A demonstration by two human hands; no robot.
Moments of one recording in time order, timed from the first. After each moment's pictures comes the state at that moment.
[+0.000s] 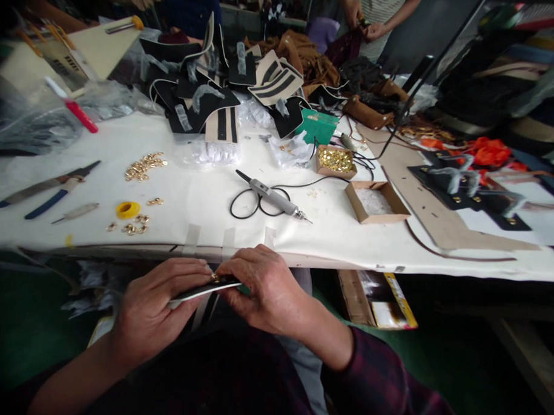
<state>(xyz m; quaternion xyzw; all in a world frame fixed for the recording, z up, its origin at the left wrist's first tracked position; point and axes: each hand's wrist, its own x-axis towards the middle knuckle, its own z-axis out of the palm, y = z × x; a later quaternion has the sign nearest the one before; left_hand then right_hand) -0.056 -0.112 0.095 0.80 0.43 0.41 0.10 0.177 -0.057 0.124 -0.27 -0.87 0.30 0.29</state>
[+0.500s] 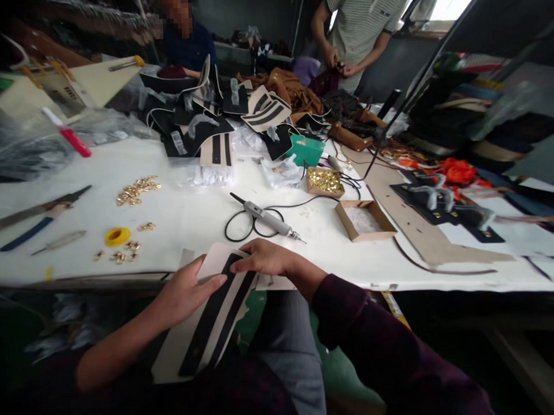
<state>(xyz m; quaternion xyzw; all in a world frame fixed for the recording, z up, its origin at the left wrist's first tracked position) -0.049 -0.040 0.057 0.62 0.56 0.33 0.45 0.176 0.053 0.094 -0.41 -0.65 0.65 0.04</state>
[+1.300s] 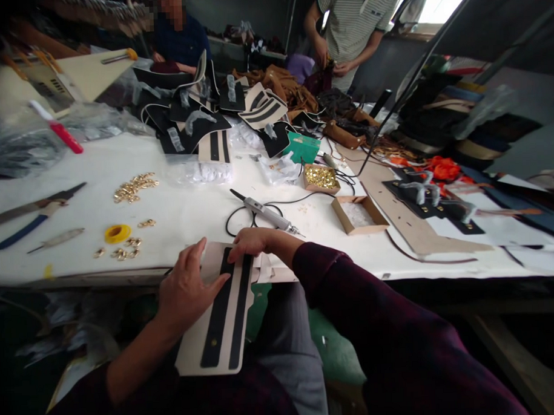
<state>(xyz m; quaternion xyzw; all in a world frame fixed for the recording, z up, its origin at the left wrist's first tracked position) -0.043 -0.060 0.029 0.69 0.67 0.27 0.05 0.132 0.093 0.081 -0.44 -0.70 0.54 -0.13</state>
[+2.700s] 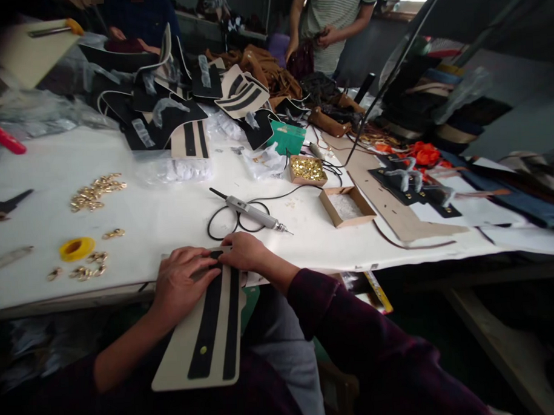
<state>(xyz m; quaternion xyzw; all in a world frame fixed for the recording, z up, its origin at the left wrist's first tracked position) -0.042 -0.017 0.012 0.76 0.57 0.29 0.11 0.147 0.064 0.065 -0.55 -0.75 0.37 0.01</state>
